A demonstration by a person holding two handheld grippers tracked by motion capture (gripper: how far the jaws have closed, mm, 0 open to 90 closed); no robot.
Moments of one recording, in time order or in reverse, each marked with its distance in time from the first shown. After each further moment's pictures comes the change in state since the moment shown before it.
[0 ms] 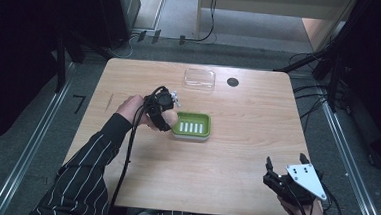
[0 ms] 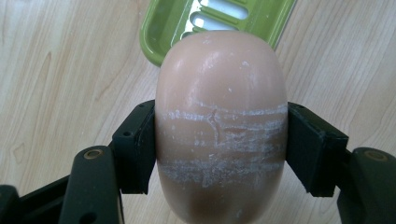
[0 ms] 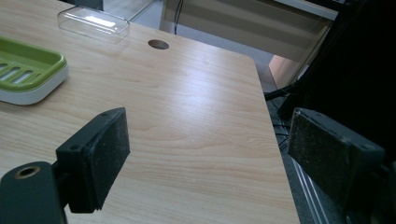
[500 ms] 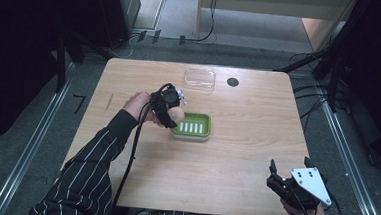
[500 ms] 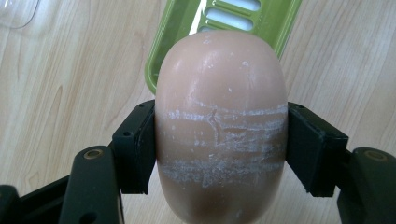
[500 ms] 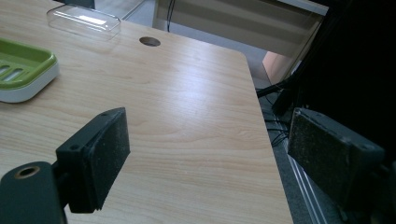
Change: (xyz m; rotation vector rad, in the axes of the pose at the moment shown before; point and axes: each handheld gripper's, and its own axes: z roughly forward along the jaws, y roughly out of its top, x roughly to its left) left arm 0.000 0.019 0.000 -0.027 0.006 0.046; right arm -0.006 -0.004 -0.007 0.007 -0.029 0.018
